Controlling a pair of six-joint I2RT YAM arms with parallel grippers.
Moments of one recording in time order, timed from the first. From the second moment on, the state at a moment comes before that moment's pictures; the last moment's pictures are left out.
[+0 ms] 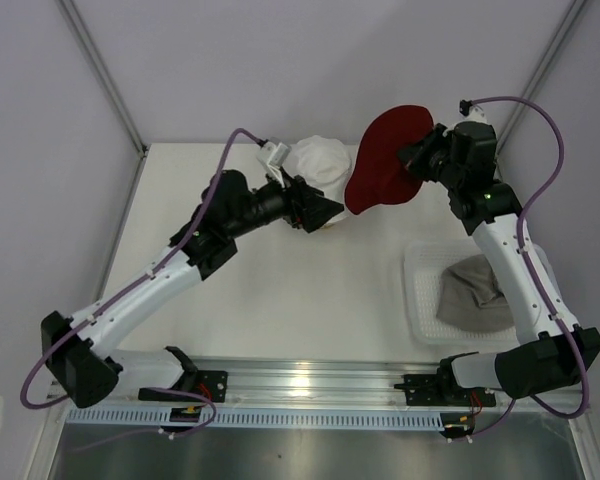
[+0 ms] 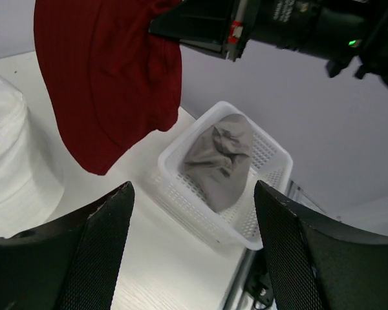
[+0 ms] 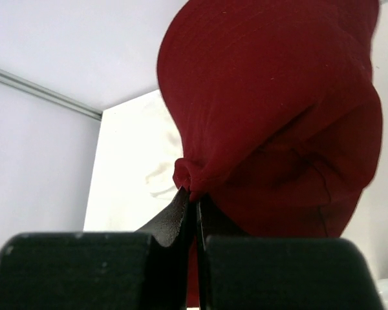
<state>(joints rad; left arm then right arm) -0.69 1.22 1.16 0.05 0.36 -0.48 0.23 1.34 1.45 -0.40 -0.07 0.65</state>
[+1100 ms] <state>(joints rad) -0.94 1.81 1.61 0.07 -0.11 -0.49 0.24 1.14 1.25 -0.38 -0.02 0.76</state>
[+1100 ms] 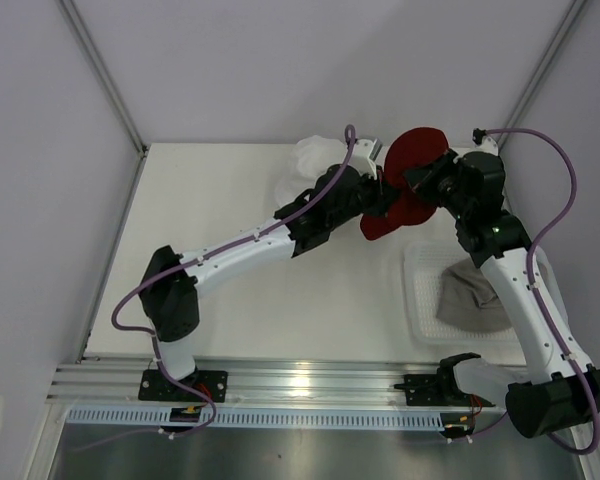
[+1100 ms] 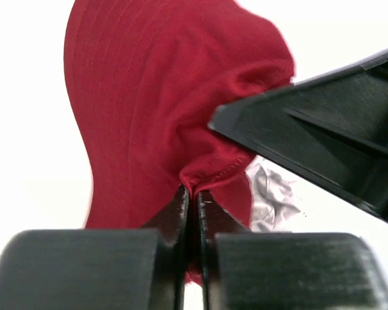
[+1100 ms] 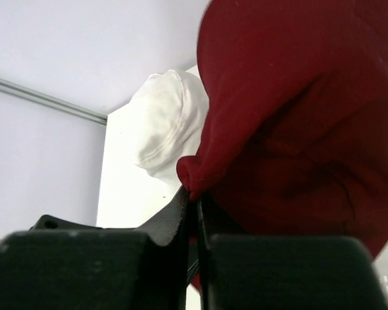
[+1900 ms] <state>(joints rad) -0.70 1.75 1.72 -0.01 0.25 -0.82 0.05 0.83 1.09 -0.33 0.12 0.56</state>
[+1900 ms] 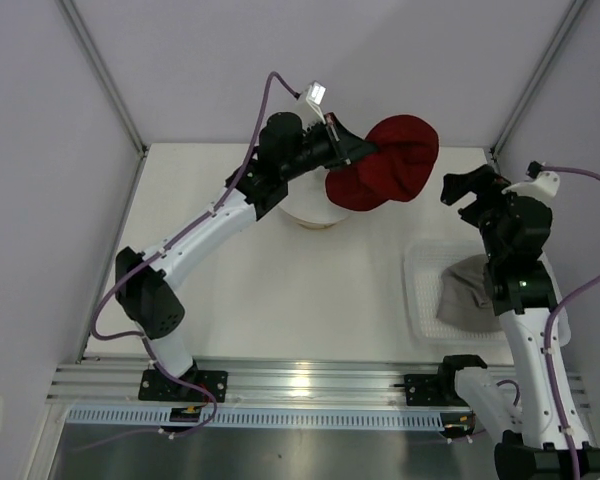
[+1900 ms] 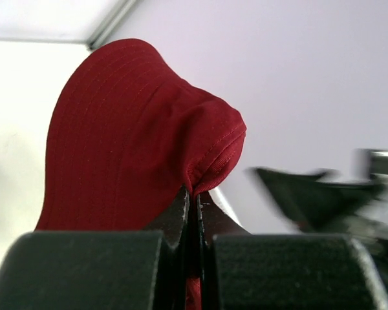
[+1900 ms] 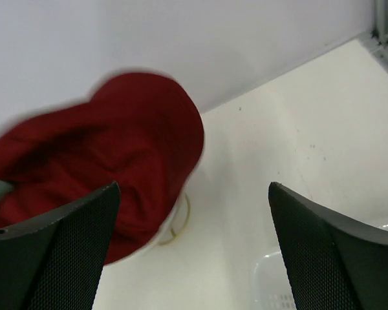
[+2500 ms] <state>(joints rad) -0.63 1.48 1.70 -0.04 0.37 -0.83 -0.03 1.12 0.86 0.55 -0.62 0.52</state>
